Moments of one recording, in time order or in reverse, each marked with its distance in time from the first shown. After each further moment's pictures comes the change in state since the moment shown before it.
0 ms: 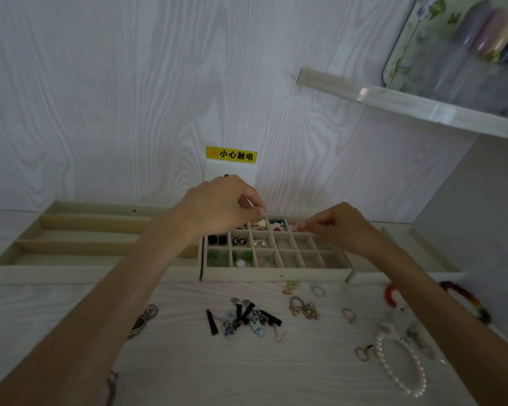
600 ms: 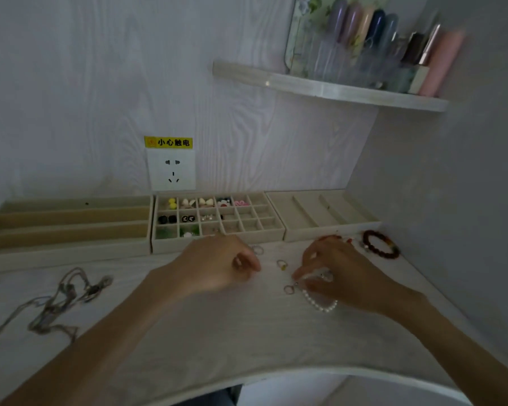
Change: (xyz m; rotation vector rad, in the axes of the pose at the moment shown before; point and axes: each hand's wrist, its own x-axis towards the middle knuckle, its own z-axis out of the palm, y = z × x) left_hand -0.061 0.071 0.087 0.115 -0.273 0.115; right_hand -0.152 0.063 -0.017 -0.384 -0.095 -0.169
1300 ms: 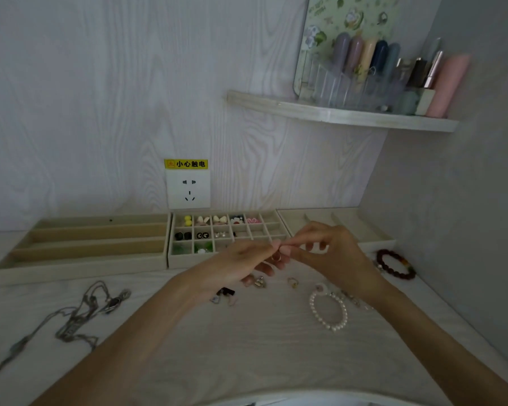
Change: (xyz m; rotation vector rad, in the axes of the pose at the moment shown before) left_hand 0.001 0.018 -0.008 -0.835 -0.023 -0.103; right_hand 0.035 -0.038 -0.021 0.590 0.373 -0.122
